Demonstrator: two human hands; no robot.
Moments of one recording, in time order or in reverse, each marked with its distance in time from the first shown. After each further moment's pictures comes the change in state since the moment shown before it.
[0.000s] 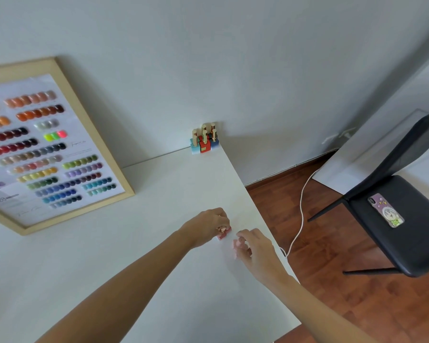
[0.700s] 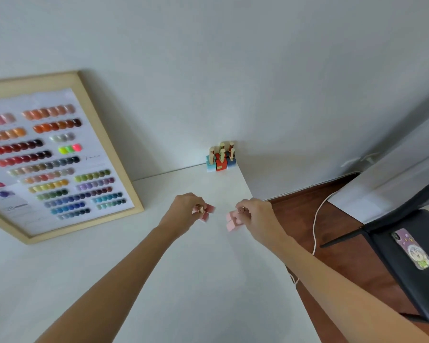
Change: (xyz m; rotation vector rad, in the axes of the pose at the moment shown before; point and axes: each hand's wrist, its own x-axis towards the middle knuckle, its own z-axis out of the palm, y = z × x) left_hand 0.006 -0.073 -0.066 -0.213 0.387 -0.329; right_hand 0.147 -0.043 -0.043 -0.039 -0.033 -0.092
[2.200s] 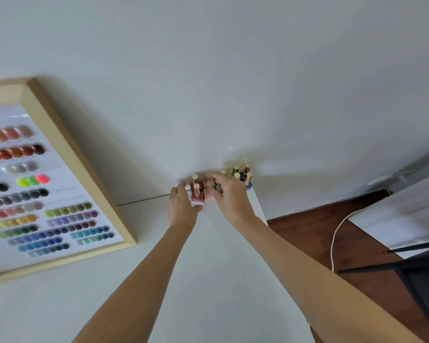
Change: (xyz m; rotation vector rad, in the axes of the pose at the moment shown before) left_hand 0.129 -0.055 0.020 -0.227 0.377 -0.453; right_hand 0.181 -0.025 0.059 0.144 0.235 -0.218
